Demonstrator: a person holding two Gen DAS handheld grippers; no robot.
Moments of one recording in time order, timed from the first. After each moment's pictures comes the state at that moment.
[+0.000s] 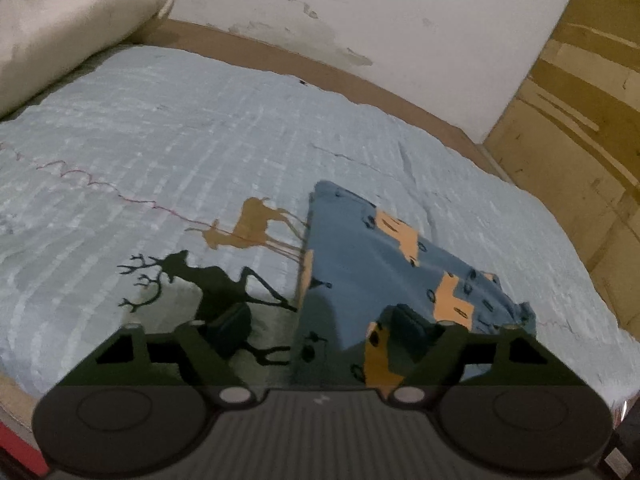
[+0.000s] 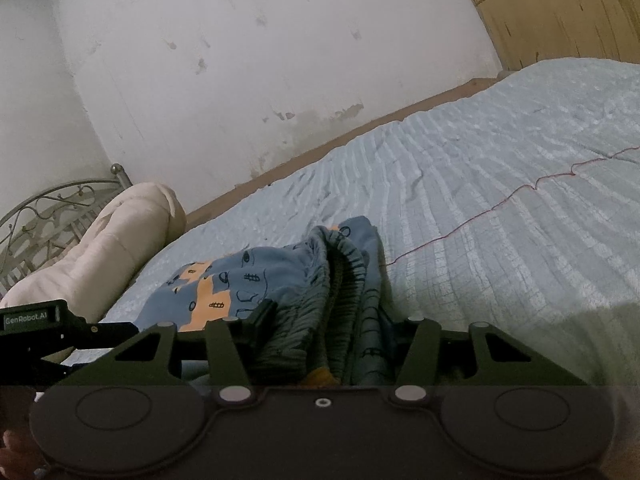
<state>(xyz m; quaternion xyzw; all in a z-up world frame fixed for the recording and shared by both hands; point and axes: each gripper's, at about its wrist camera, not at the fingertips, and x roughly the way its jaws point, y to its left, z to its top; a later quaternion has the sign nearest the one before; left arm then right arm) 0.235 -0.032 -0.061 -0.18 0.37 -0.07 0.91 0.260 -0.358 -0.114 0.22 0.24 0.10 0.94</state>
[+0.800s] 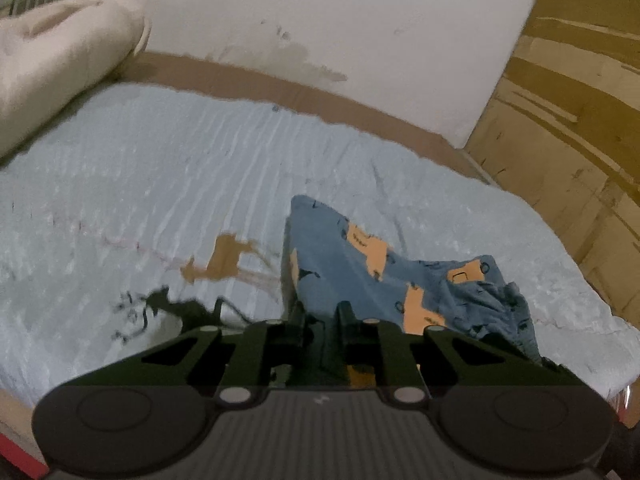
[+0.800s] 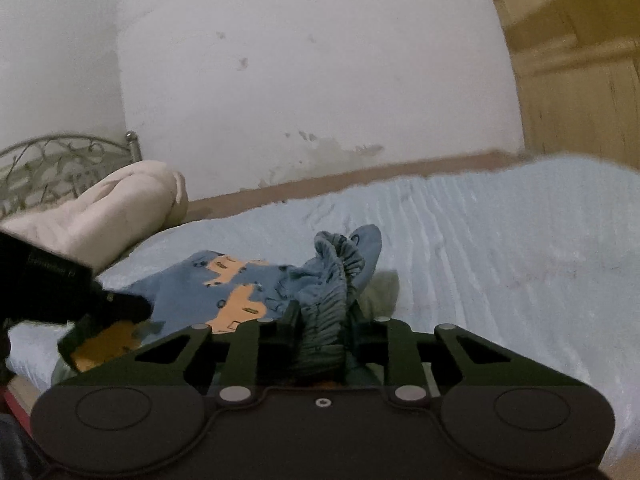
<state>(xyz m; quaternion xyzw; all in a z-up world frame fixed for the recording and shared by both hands) 0.224 -0.045 -0.030 -0.14 0.34 -0.08 0.93 0.230 -0.311 -0.083 0.08 0.18 0.09 0.98</state>
